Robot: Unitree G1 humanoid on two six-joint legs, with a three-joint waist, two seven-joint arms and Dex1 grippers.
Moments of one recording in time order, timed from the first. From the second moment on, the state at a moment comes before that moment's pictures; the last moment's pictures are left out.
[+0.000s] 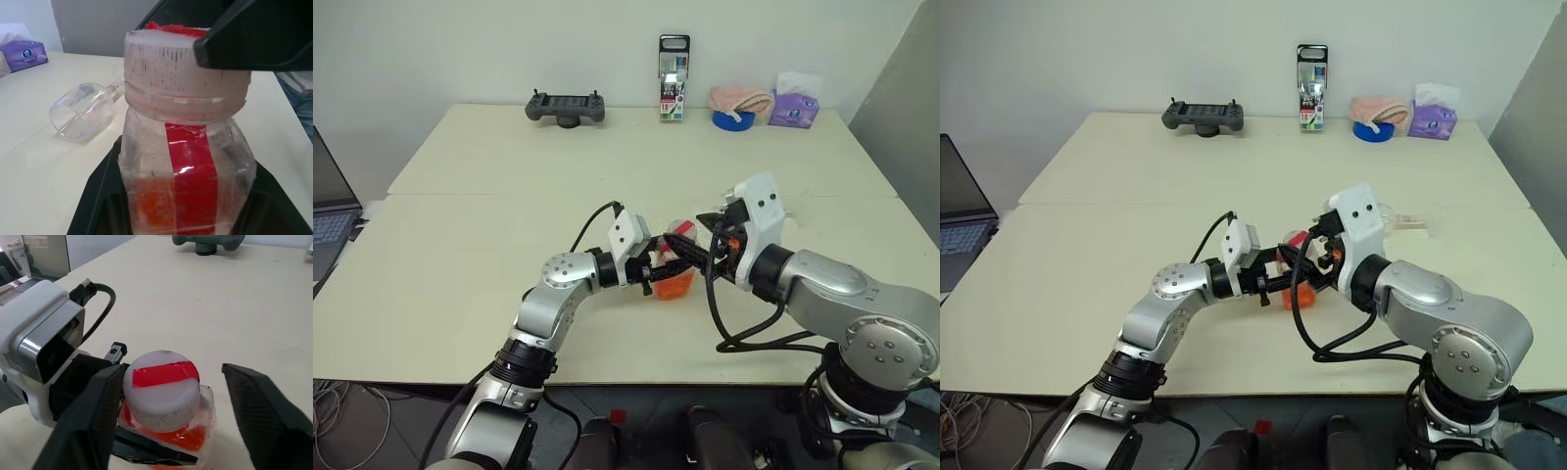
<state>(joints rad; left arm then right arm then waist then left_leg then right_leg) -0.52 0.29 -0.21 0.04 -0.31 0.24 -0.93 -0.59 -0.21 -0.16 -0.81 0.80 1.52 0.00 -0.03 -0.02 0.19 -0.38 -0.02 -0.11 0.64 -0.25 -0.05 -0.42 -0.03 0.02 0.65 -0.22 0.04</state>
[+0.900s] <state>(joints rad) -0.53 0.35 -0.19 -0.18 -0.43 0.51 -0.98 -1.05 -0.76 0.33 0.05 0.52 0.59 1.45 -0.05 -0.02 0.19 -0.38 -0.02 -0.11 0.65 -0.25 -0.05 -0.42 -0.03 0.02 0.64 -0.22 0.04</state>
